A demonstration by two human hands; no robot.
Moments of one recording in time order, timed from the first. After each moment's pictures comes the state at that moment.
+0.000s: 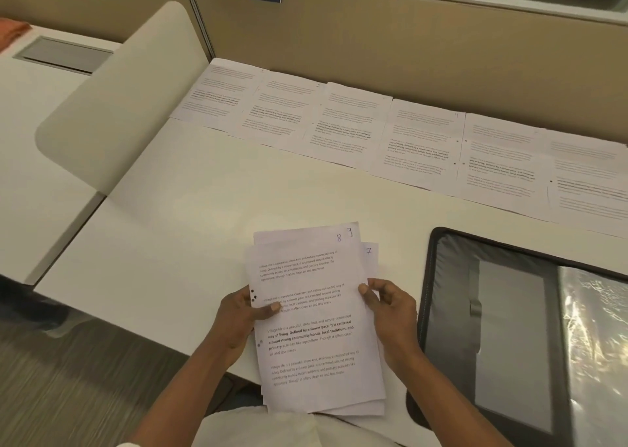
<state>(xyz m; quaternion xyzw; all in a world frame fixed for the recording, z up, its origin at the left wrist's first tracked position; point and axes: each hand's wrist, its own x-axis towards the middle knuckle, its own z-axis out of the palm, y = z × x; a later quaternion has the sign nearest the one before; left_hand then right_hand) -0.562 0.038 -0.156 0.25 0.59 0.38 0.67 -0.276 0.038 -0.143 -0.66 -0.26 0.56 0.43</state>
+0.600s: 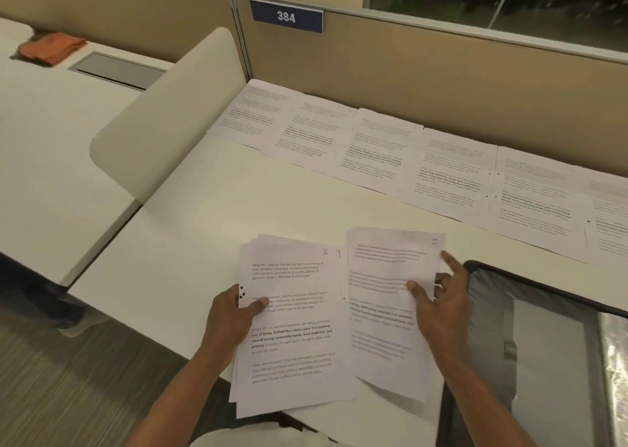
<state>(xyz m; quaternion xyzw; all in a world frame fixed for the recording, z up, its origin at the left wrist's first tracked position) -0.616 0.059 -0.133 0.30 0.73 0.36 0.50 -0.262 0.097 -0.123 -0.71 -0.42 0.35 0.45</state>
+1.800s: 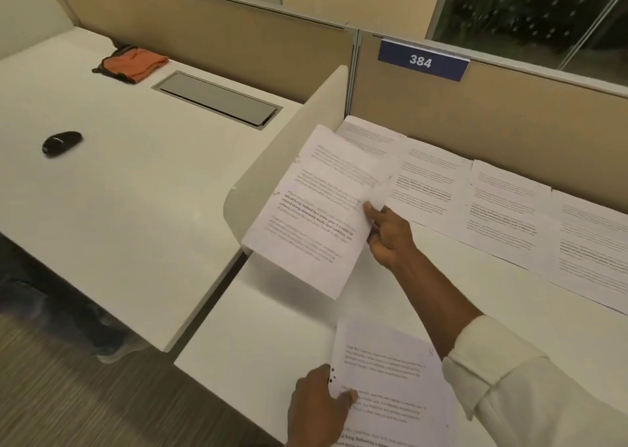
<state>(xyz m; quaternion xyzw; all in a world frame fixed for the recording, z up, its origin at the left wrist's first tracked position) -0.760 0.086 -0.172 0.43 0.77 0.12 0.46 -0.651 0.373 -0.104 -0.48 -0.16 0.71 0.49</state>
